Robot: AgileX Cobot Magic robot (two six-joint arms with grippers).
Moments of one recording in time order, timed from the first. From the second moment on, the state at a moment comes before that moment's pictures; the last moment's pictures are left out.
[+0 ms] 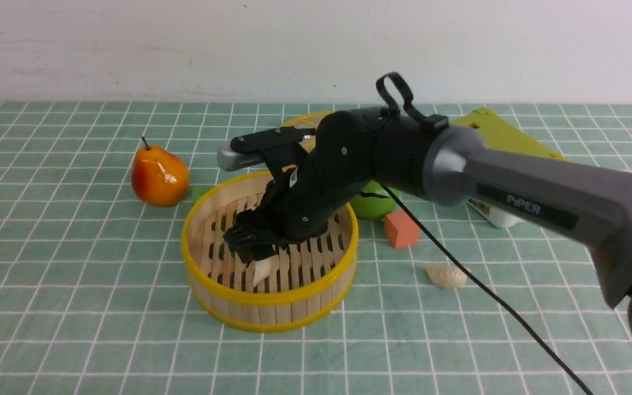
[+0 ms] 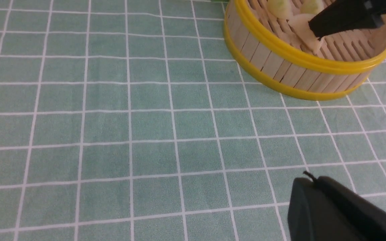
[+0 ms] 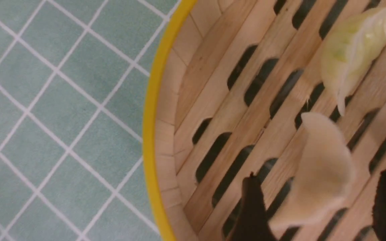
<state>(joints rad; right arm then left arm) 0.67 2.16 -1.85 0.30 0.74 -0.07 -0.39 0.28 -0.44 0.16 0.79 -0.40</state>
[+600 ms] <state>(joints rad) 0.30 2.21 -1.90 0.14 1.22 -0.31 -0.39 0.28 -0.44 0.16 0.77 -0.40</state>
